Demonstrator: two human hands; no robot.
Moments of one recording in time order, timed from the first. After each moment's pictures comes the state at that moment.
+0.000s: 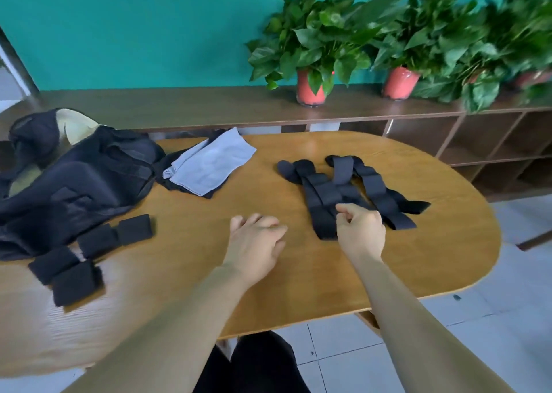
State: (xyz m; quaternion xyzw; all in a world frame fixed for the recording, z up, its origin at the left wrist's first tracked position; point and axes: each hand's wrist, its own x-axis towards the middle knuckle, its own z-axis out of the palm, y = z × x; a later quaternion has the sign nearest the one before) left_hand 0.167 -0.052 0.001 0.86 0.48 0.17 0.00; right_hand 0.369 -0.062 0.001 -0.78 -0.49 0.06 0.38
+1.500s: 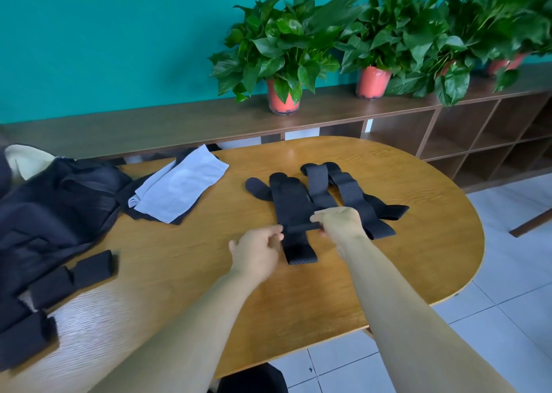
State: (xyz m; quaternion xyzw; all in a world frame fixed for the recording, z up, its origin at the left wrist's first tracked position) left_hand 0.241 -0.021 0.006 0.74 0.58 0.22 0.27; right_hand 0.404 -0.027 0.042 -0.76 -0.30 0.40 0.43
